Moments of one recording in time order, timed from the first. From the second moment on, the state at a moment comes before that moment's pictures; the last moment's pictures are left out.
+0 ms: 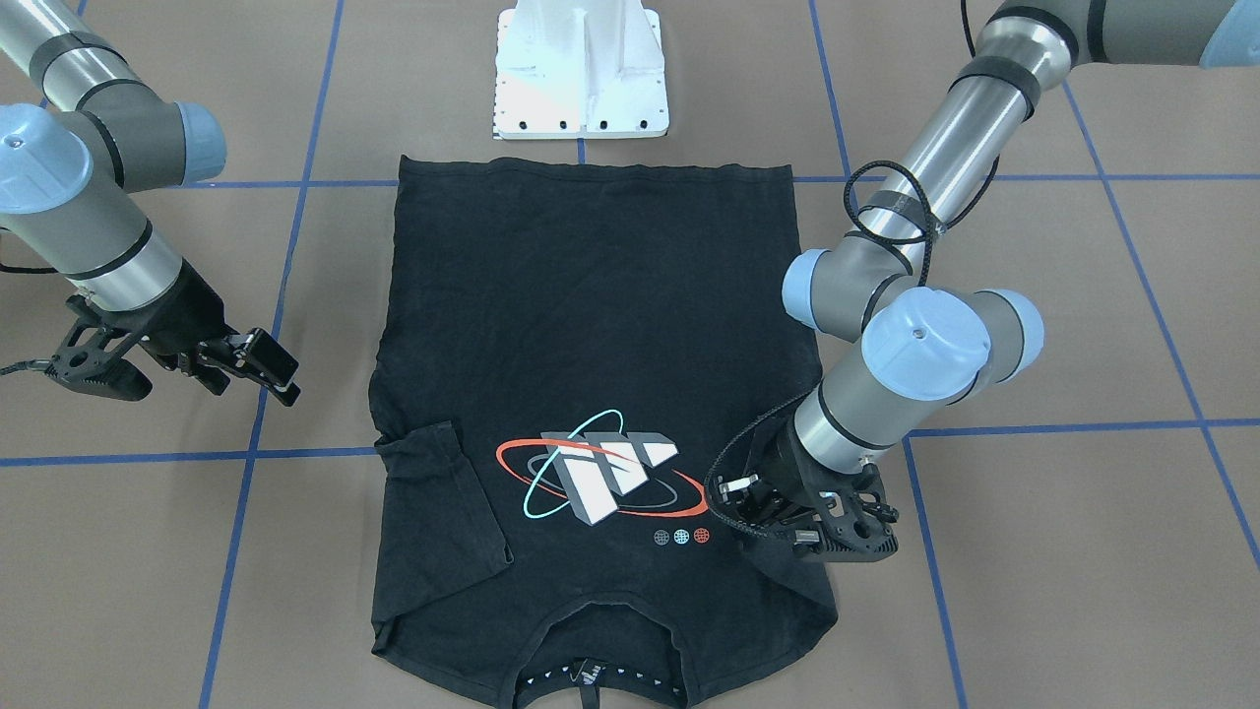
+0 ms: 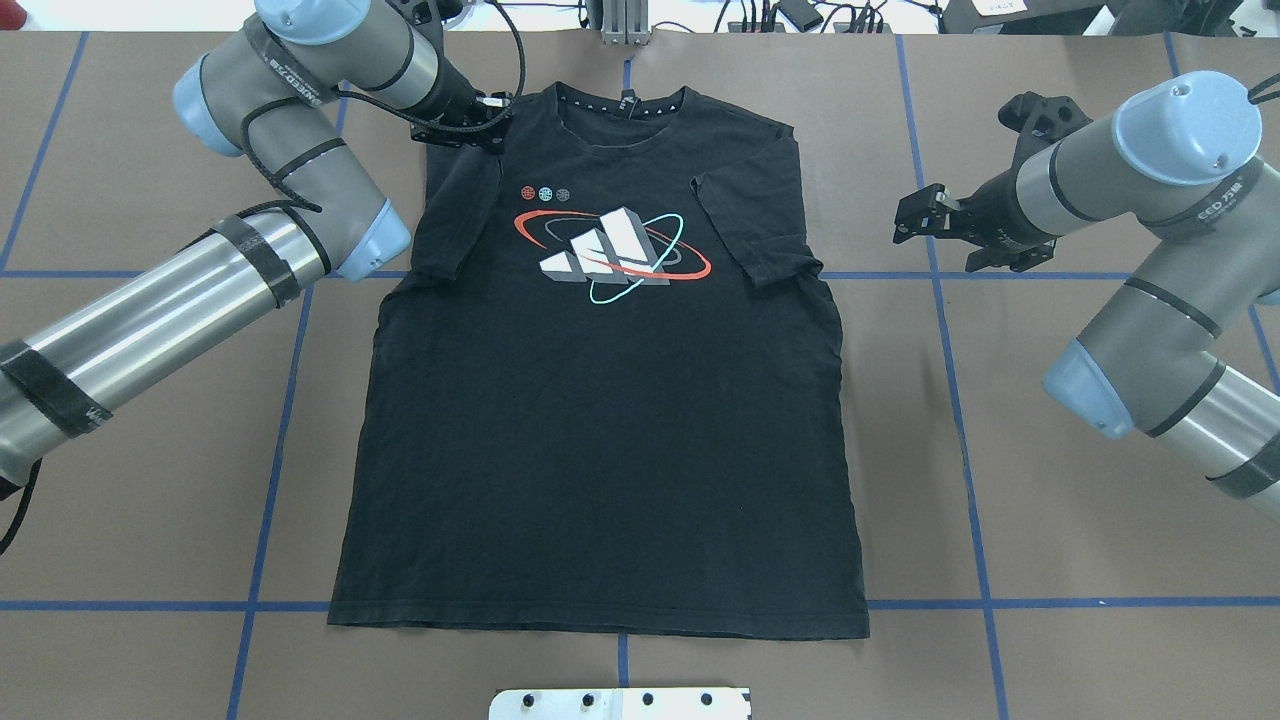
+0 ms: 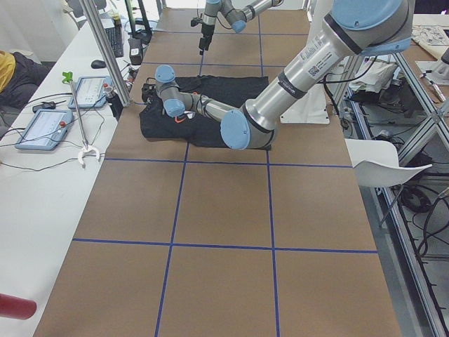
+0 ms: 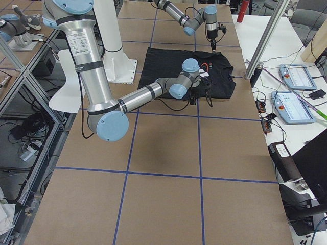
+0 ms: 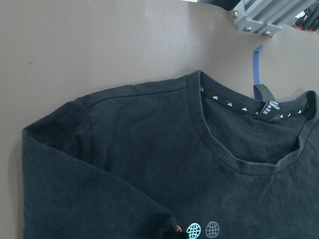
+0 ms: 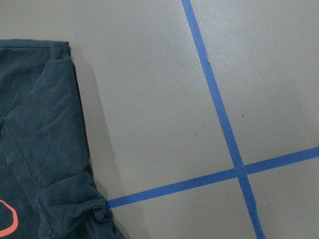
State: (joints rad) left arm -0.88 -2.46 -0.96 -2.35 -2.09 -1.16; right arm 0.90 -1.28 1.68 -1.08 2.06 1.31
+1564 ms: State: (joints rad) left arm -0.85 -1.92 -1.79 -2.23 -2.14 -1.33; right arm 0.10 -1.65 2.20 -1.26 1.41 2.20
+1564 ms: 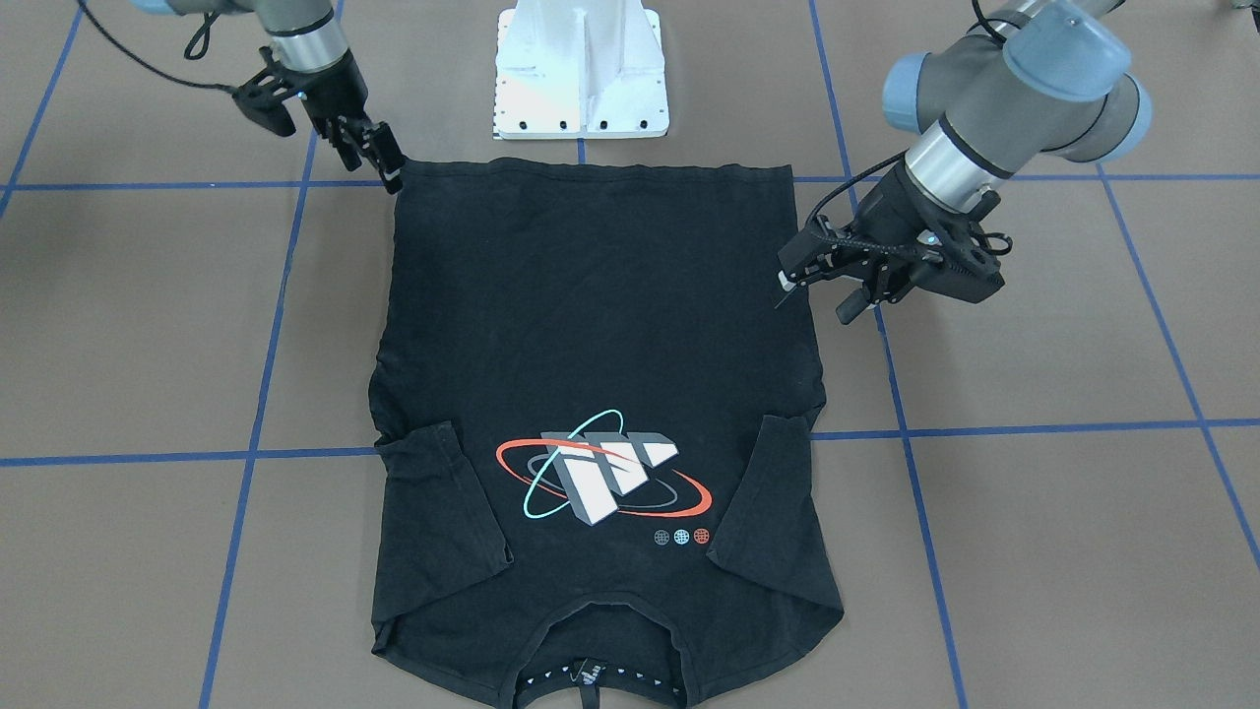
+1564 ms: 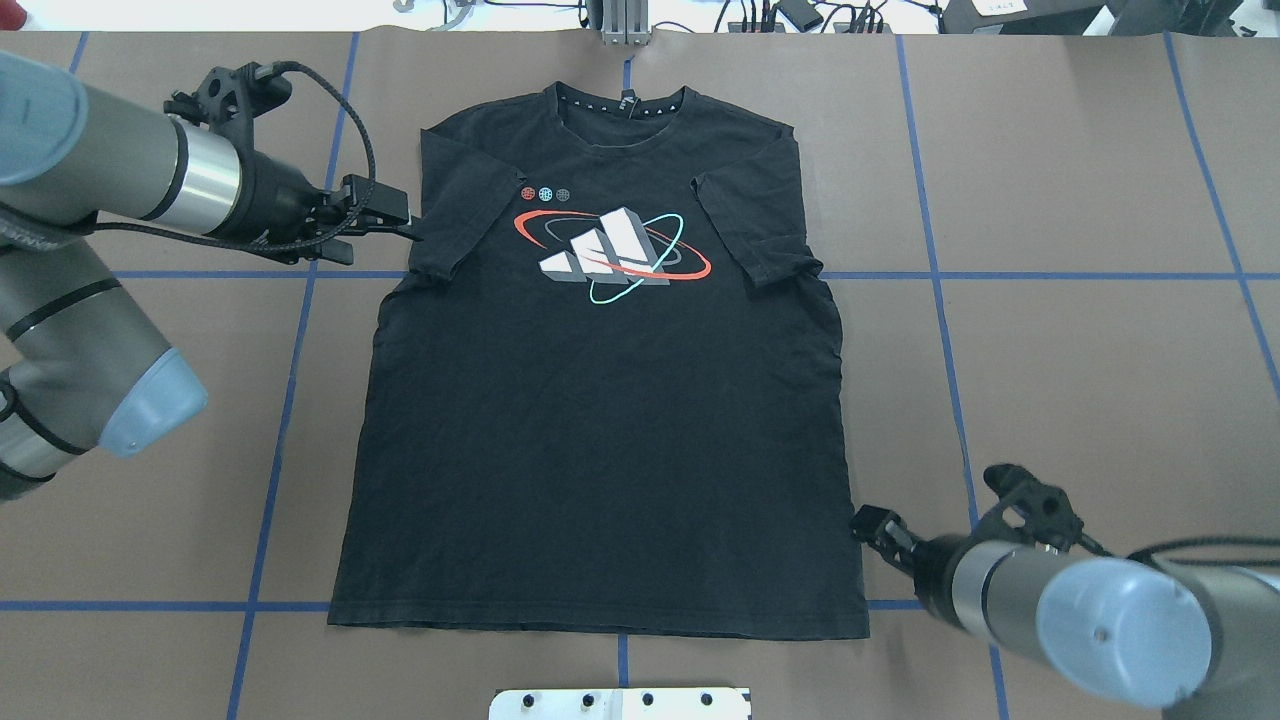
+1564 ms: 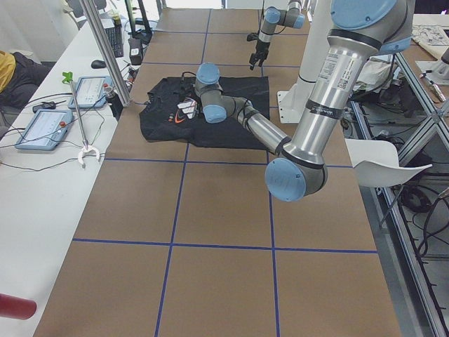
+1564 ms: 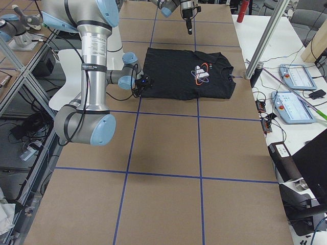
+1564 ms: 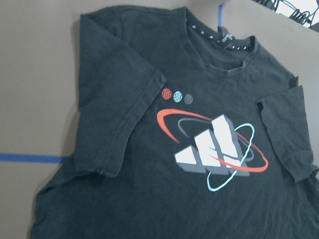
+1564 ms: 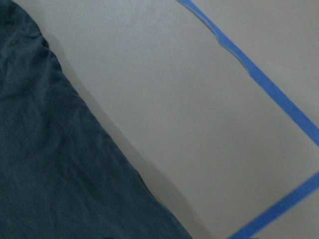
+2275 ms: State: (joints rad) left arm -0.82 -1.88 -1.82 -2.23 -2.13 -1.36; right arm -0.07 -1.62 2.18 -1.36 1.25 2.26
